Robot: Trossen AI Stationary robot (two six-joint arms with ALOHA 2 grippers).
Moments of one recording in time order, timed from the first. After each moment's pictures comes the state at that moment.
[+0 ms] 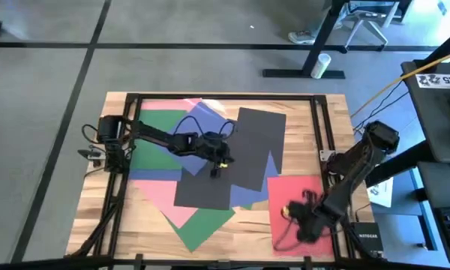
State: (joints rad) left arm 0.09 1.84 0.97 0.30 0.11 0.22; right arm 0.85 1.46 0.88 -0.90 0.19 1.14
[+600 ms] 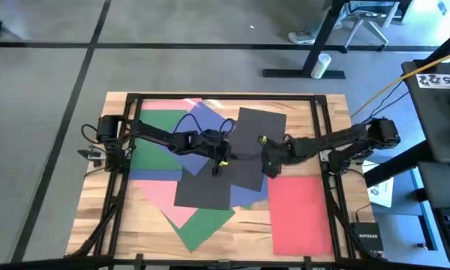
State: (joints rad) left arm 0.11 1.85 0.98 0.33 0.11 0.24; right arm 0.01 1.43 0.71 -0.62 0.29 0.55
